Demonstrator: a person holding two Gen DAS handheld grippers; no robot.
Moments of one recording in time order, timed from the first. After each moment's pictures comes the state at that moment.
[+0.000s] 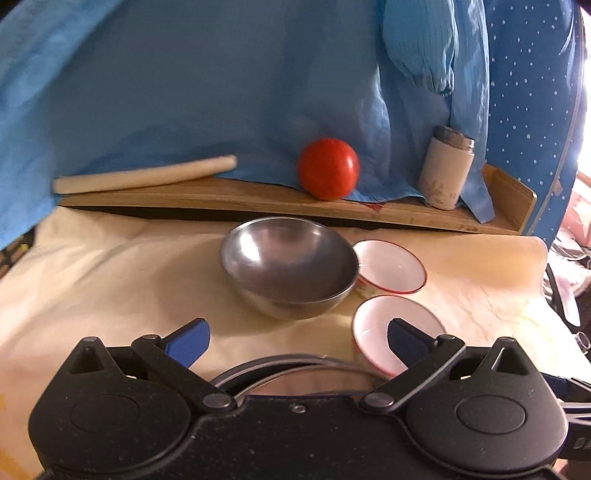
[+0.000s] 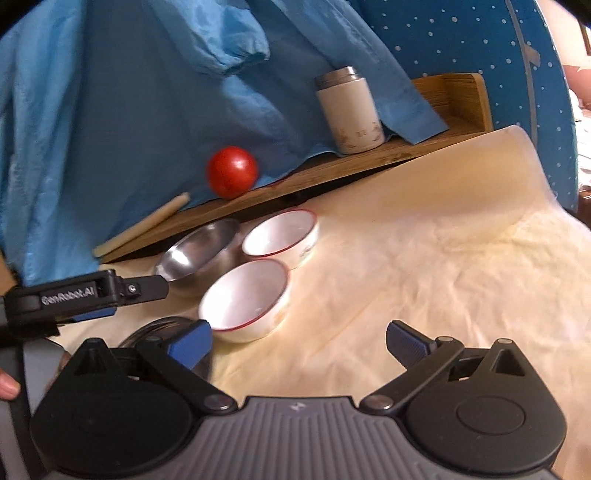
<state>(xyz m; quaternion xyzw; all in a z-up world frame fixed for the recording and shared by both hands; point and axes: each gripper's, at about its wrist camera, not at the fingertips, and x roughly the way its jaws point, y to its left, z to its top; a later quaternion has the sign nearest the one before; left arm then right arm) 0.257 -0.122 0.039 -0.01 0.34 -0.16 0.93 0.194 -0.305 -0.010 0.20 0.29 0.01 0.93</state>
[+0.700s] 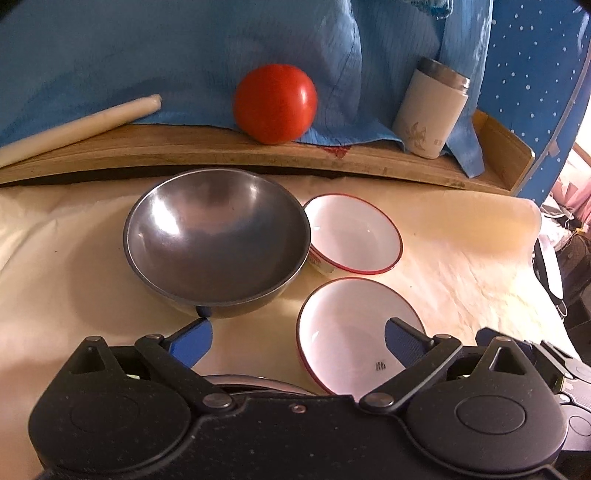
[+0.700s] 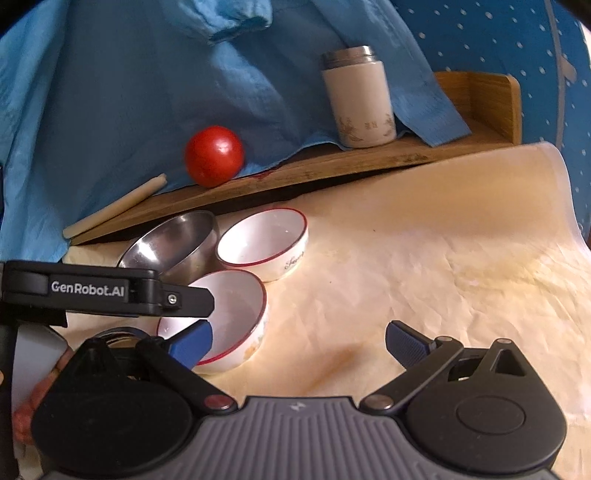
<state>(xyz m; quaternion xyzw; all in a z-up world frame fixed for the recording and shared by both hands) 0.307 -0.168 0.016 0.00 0.44 -0.21 0.88 0.246 -0.302 -0.017 0.15 0.32 0.01 0.94</state>
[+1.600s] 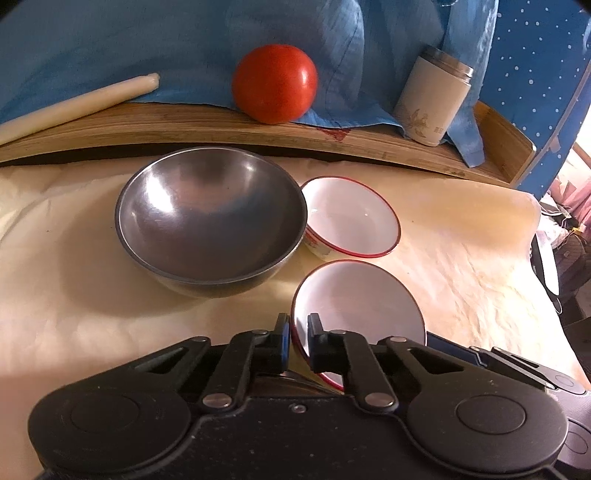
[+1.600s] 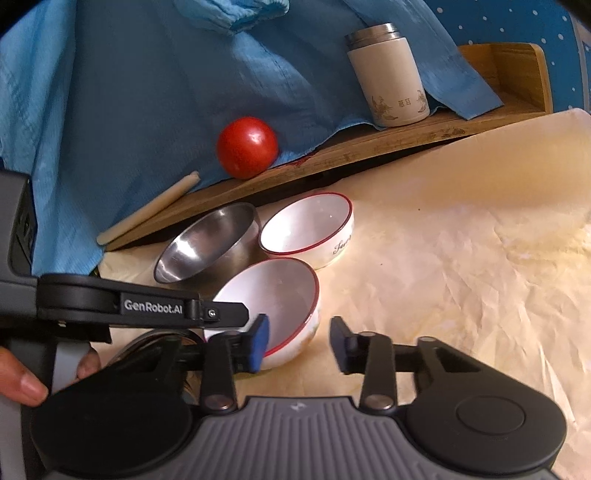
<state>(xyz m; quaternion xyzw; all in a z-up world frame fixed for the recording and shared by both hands) 0.306 -0.168 0.013 -0.02 0.45 -0.21 0.87 0.250 -0.295 -0.023 0.21 0.32 0.06 0.92</state>
